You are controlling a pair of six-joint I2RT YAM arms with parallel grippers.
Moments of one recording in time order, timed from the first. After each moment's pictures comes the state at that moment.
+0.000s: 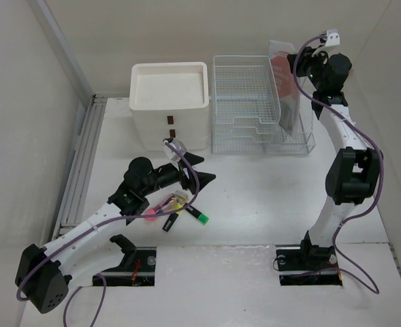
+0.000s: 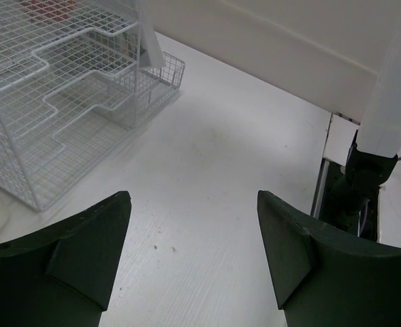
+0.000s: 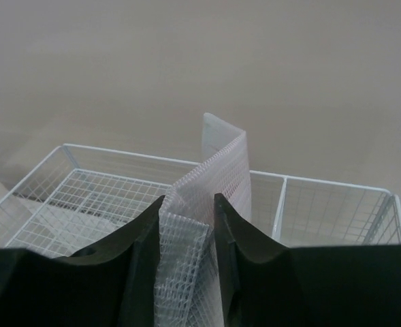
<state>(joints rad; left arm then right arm) -0.68 0.90 0.58 0.35 0.44 -0.24 -0.06 1.88 1.67 0.36 -0.38 0.18</state>
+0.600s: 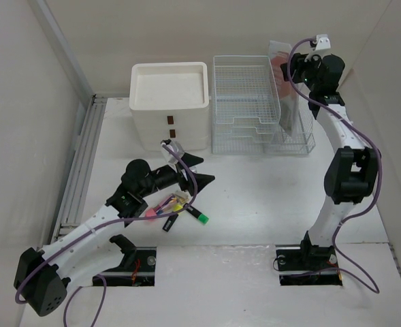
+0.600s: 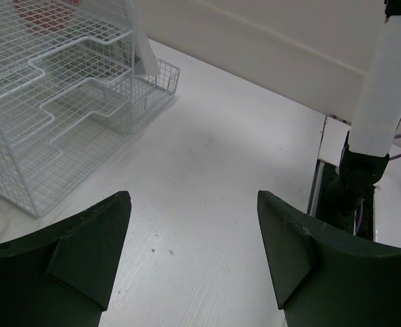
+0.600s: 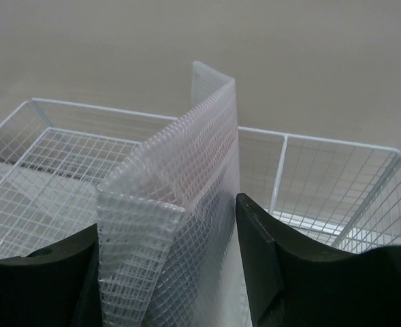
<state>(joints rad) -0.68 0.87 0.56 0.36 0.46 -0.24 -0.04 1.90 1.71 0.20 -0.35 0.09</state>
